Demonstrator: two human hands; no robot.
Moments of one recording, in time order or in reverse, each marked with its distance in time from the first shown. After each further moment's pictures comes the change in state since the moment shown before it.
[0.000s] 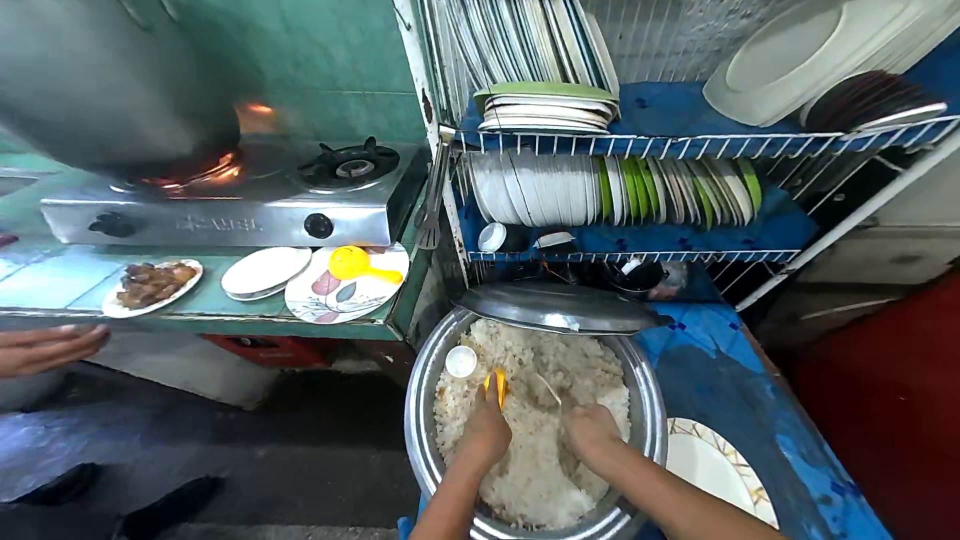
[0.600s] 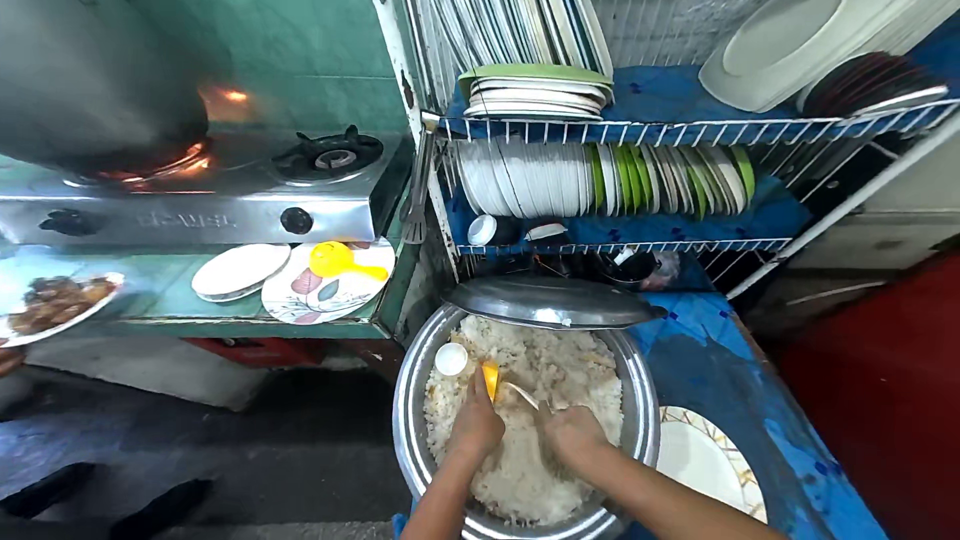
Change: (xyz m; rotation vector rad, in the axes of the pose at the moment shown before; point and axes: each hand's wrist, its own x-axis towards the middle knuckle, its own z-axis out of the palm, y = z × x) left_hand 0.007 -0.001 0.002 -0.033 0.053 -0.001; right_hand -0.006 -0.012 0.005 0.007 0.029 -0.107
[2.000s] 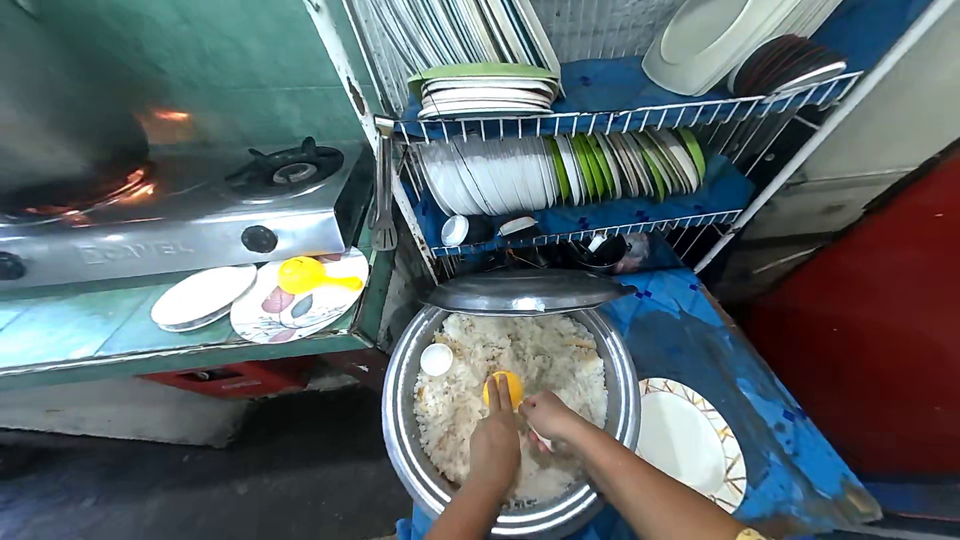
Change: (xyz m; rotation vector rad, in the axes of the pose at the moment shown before) left_hand -0.038 0.025 0.037 0.442 -0.052 0.114; right_hand 0.018 0.000 0.010 1.077 -0.121 0.160
